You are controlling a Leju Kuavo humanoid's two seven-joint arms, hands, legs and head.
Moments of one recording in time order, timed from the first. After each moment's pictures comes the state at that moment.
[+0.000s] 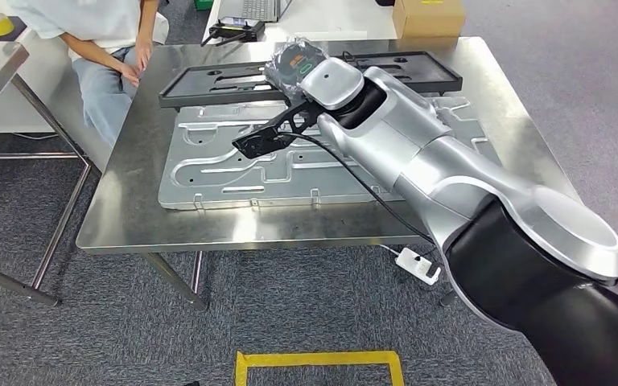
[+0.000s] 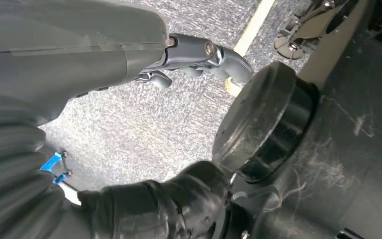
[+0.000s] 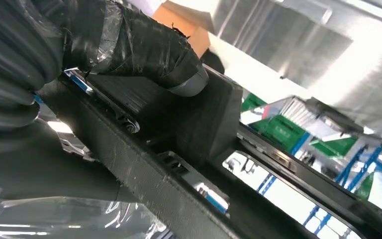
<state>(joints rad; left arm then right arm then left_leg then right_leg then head) -0.18 0.45 -1.10 -0.82 0.65 -0.35 0.28 -1.49 0.23 1.25 -0.28 0.91 0.21 -0.15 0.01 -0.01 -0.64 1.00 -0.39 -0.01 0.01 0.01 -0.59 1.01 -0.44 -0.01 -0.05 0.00</state>
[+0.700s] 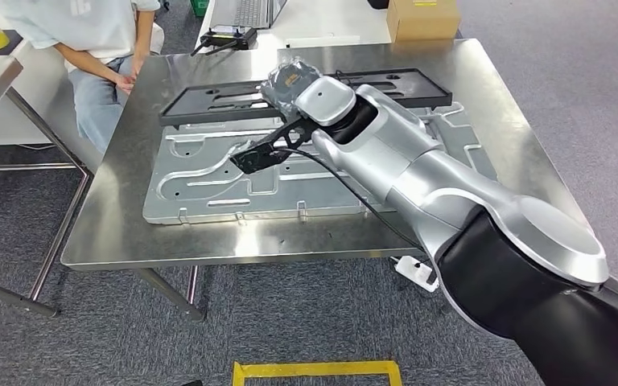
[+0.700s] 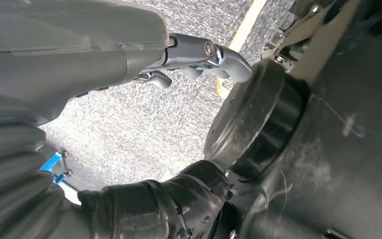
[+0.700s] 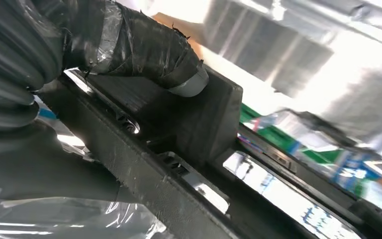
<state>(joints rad) -0.19 0.43 -1.10 -0.80 0.65 -0.36 0.28 -1.44 0.25 1.25 -0.28 0.92 0.21 -0.16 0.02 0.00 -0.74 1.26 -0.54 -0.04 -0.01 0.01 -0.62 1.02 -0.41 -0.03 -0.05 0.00</state>
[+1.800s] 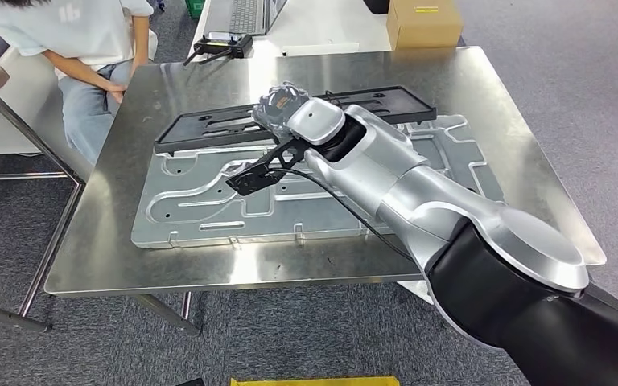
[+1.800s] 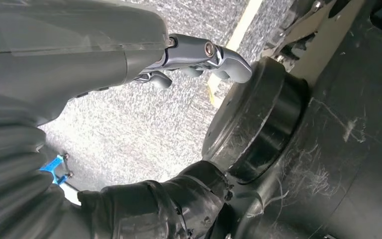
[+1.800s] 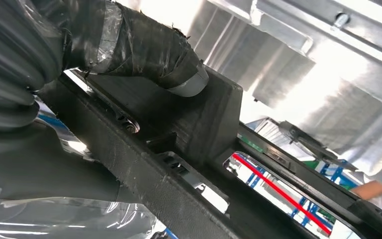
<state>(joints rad) -0.20 0.42 -1.10 -0.77 0.65 -0.38 0.28 -1.39 0.26 1.25 -0.28 0.93 0.21 -0.19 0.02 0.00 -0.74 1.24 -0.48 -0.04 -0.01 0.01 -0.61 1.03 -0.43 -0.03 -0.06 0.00</state>
